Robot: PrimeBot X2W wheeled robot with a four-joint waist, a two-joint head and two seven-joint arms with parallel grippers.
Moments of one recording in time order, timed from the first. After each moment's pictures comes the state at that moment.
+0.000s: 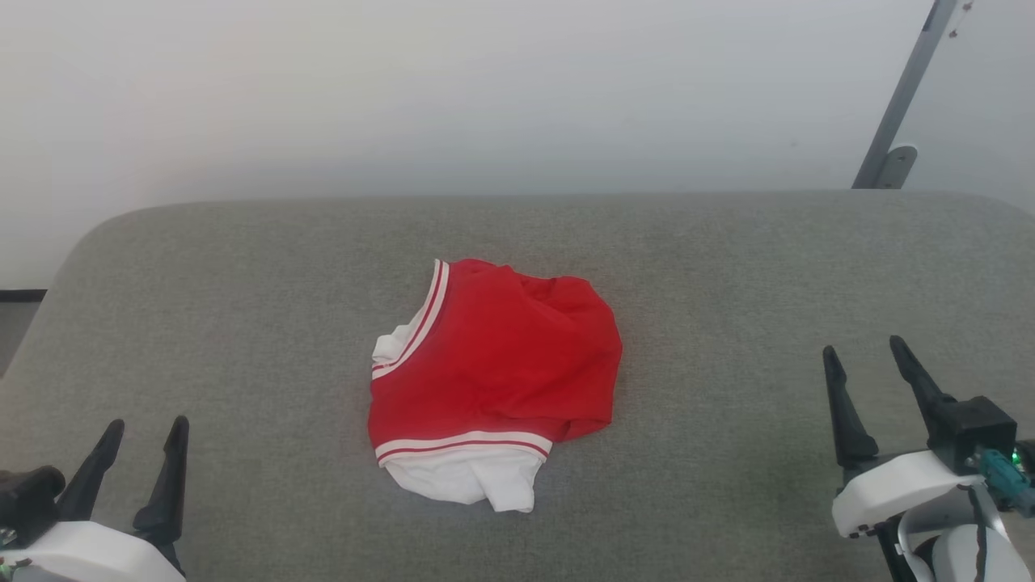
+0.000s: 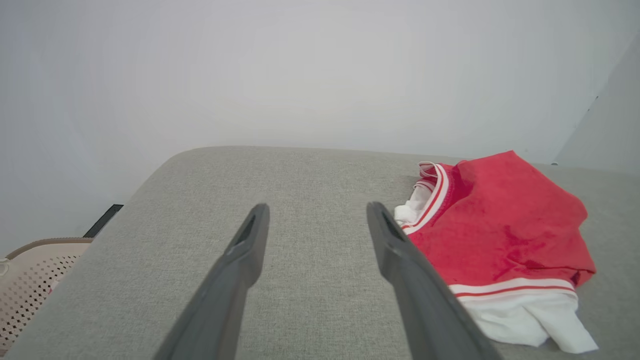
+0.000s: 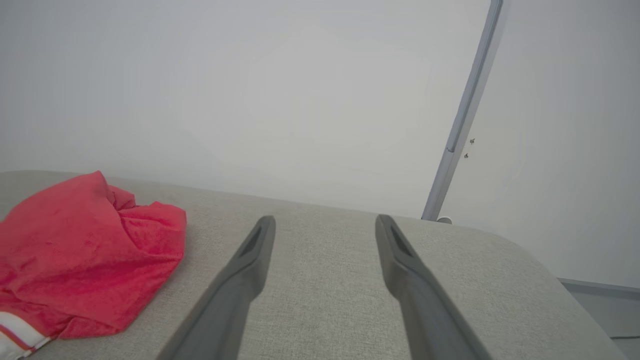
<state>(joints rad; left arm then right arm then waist) 0.08 0.59 -0.11 0.08 -0.70 0.06 -0.16 -0.11 -0.15 -0.07 0.26 0.07 0.13 -0.25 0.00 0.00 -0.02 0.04</state>
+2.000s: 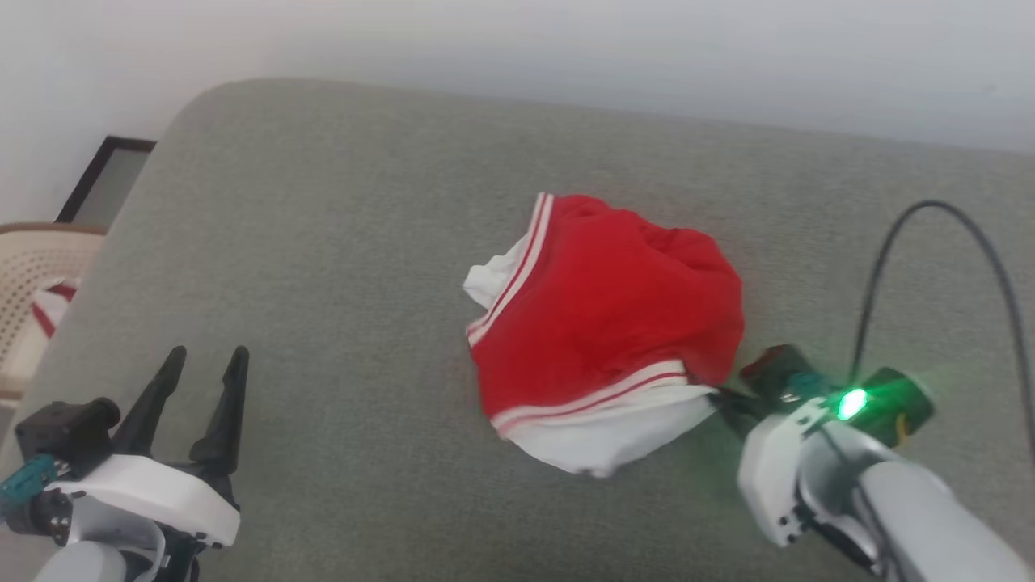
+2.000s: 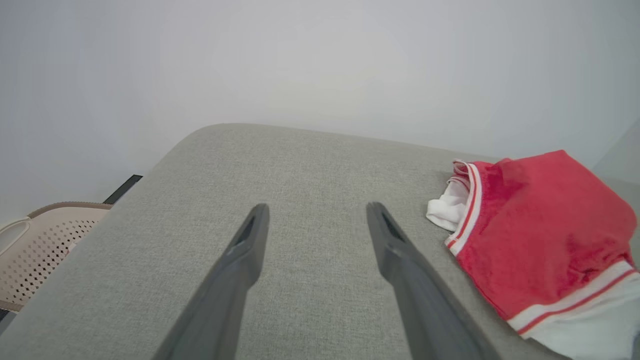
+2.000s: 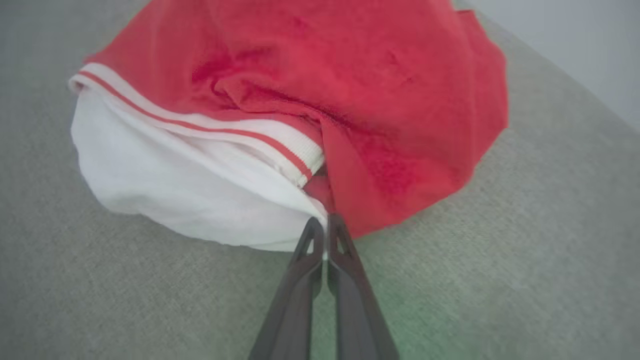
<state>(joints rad) -0.10 0.53 -0.20 0.12 -0.71 0.02 -0.19 -0.36 -0.41 0.57 0.29 0.35 0.13 0.26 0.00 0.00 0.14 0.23</state>
